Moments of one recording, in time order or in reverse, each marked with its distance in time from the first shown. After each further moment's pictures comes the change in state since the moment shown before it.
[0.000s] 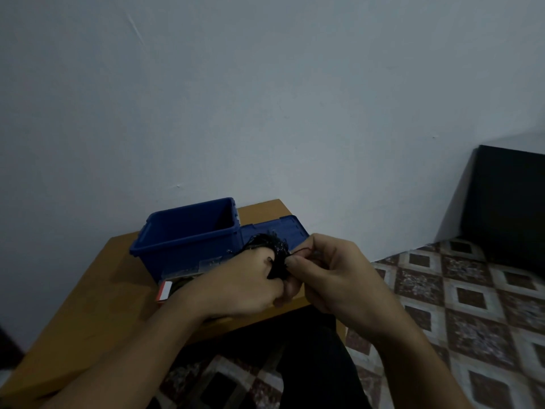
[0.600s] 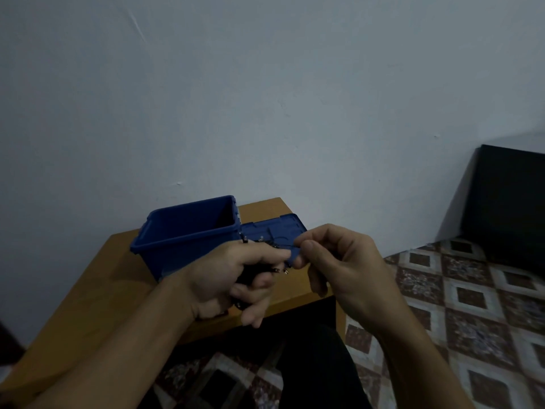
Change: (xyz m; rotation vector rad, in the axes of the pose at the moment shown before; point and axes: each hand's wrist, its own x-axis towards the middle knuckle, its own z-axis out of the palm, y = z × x) left_hand -0.003 -0.018 -0.009 -0.873 -0.308 0.045; right_hand 0.002 0.006 -0.004 0.044 0.165 -0.102
